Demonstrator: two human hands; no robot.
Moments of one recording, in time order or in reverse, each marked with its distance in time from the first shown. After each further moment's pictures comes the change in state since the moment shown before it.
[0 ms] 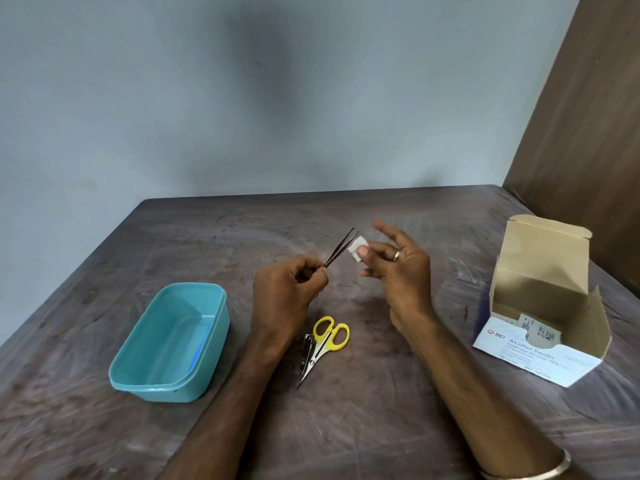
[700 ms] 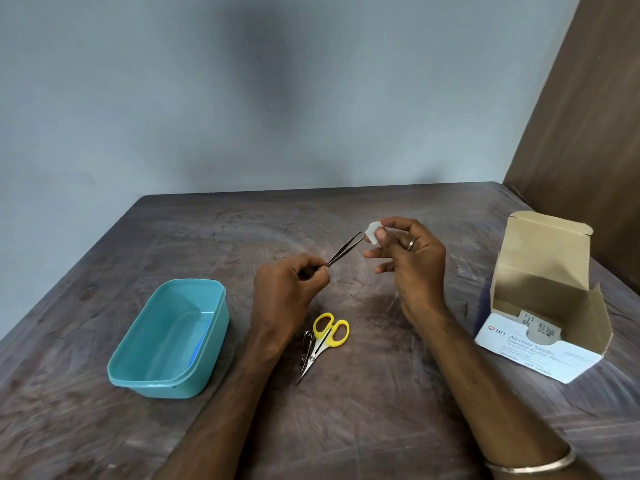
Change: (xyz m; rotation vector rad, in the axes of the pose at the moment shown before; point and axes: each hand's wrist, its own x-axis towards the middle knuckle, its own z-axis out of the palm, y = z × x) left_hand 0.000 0.004 -0.002 0.081 -0.027 0.031; right_hand 0.006 -0.007 -0.010 -0.038 0.029 -0.123
